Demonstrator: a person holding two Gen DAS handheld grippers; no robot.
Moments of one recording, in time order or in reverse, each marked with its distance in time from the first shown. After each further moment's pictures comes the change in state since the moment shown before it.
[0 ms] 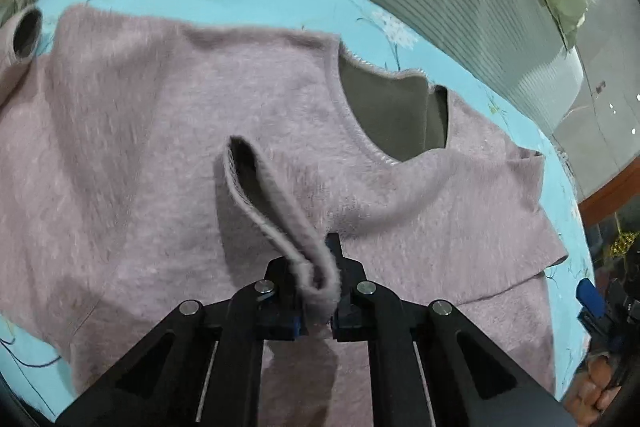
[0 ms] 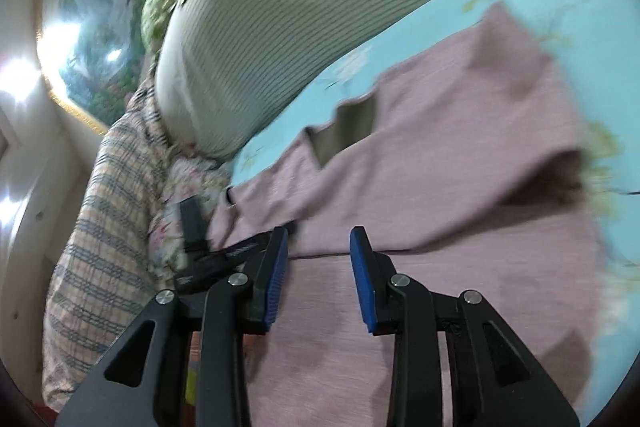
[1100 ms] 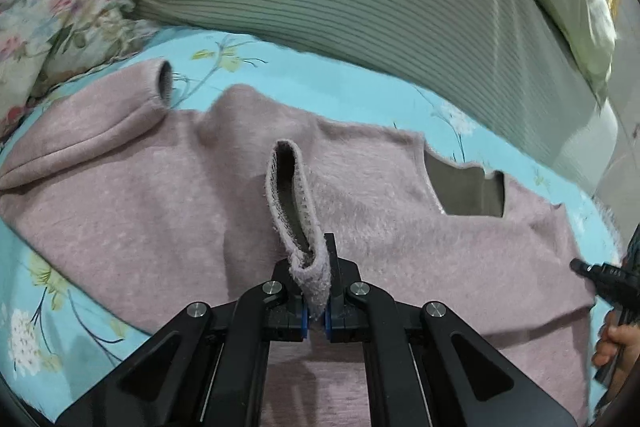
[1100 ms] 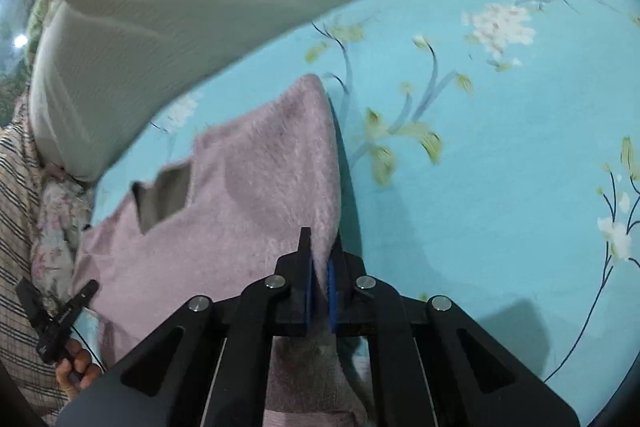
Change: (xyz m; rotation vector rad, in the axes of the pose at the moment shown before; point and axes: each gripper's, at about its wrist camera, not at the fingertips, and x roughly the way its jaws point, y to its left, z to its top) left arm -0.055 0.036 -0.016 -0.059 -0.267 0.210; right arm 0.060 -0.104 0.101 -0.055 0.079 -0.398
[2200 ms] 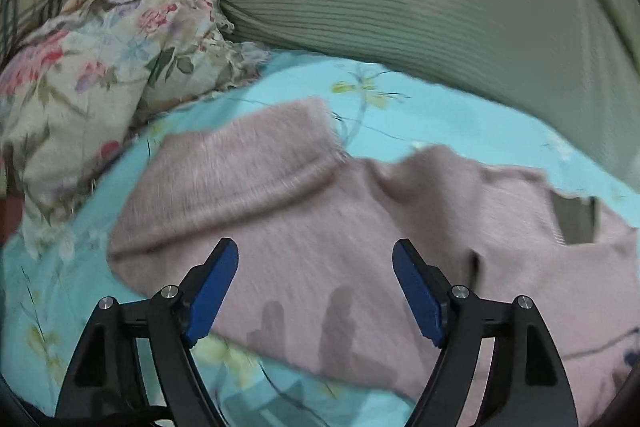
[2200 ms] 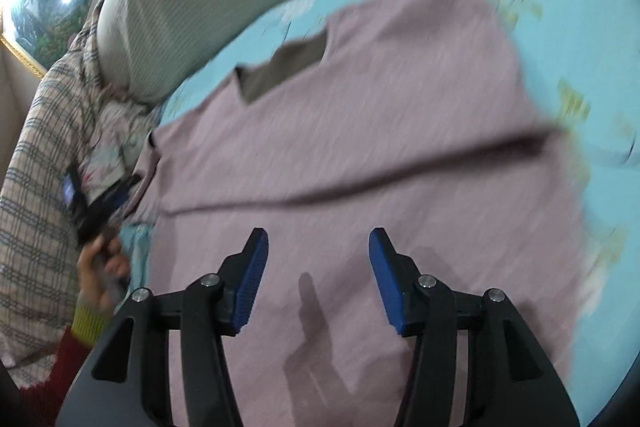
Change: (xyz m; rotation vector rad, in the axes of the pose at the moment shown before) left arm -0.011 0.102 0.043 0.017 -0.020 0.308; right arm -0.034 0.094 -0.114 -0.081 0.123 0.212
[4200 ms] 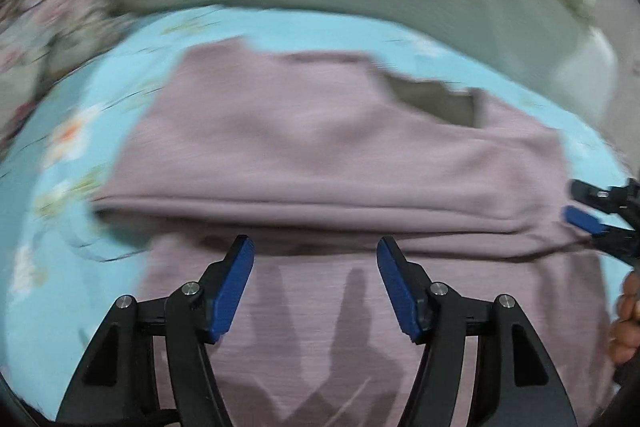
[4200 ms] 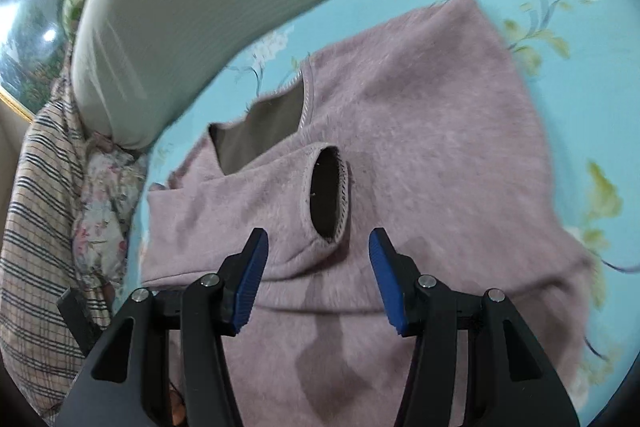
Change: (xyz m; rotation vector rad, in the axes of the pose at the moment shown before) left arm -0.043 -0.158 -0.104 0.089 0.109 -0.193; right arm 0.045 -0.017 0.073 0.081 -0.053 -0.028
